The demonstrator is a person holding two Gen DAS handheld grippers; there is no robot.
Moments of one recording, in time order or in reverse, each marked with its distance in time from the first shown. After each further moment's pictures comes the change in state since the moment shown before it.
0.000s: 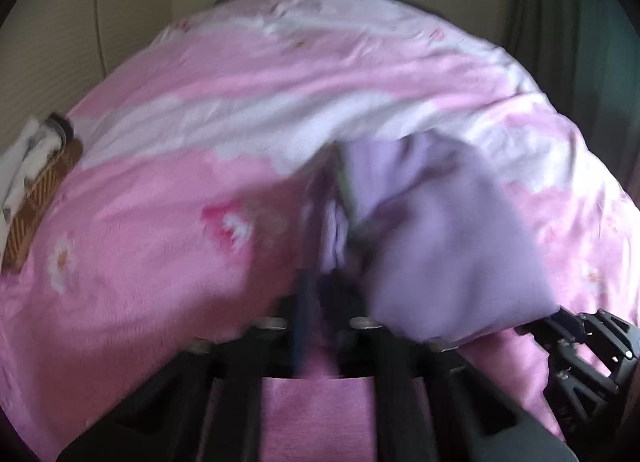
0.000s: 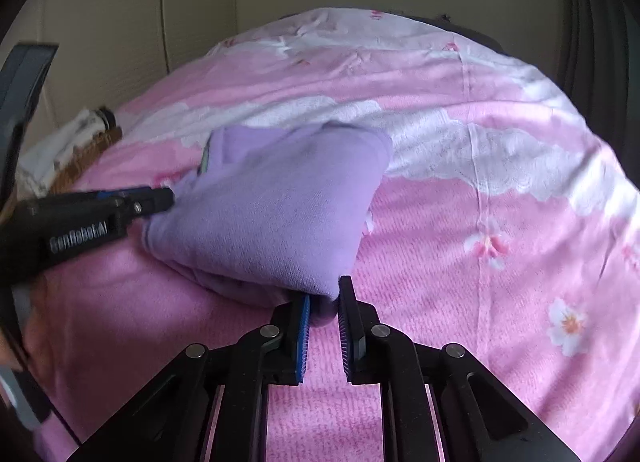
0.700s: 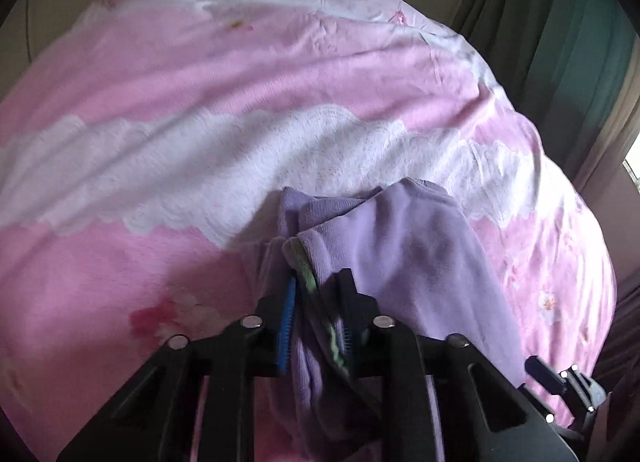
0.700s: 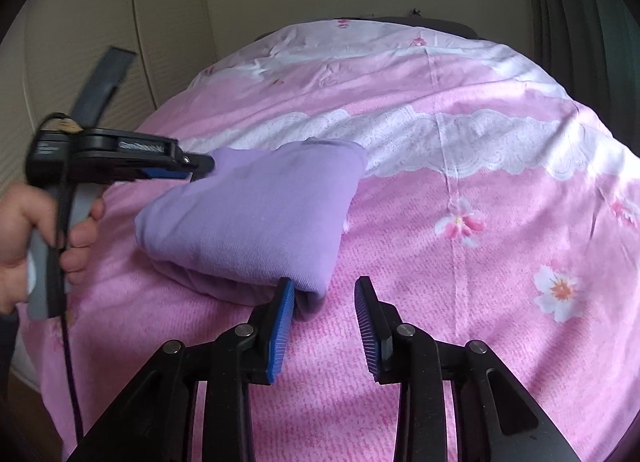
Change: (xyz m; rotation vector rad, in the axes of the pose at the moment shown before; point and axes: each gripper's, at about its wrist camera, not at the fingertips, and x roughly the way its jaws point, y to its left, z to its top) left arm 0.053 0.001 0.091 0.057 0.127 -0.265; right arm -0.024 -0.029 -0.006 0.157 -0.059 0.042
